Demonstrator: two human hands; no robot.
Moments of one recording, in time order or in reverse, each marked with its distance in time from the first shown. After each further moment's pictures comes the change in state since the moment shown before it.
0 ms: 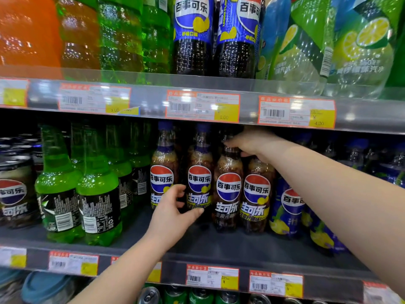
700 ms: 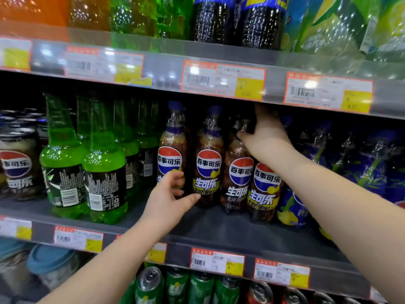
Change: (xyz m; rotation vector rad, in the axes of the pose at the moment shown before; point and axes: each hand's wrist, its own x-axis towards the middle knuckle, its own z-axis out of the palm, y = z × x) left_hand -0.005 -0.013 -0.012 -0.123 0.051 -0.034; right_hand -0.014 0.014 0.019 -0.336 0.384 -0.215
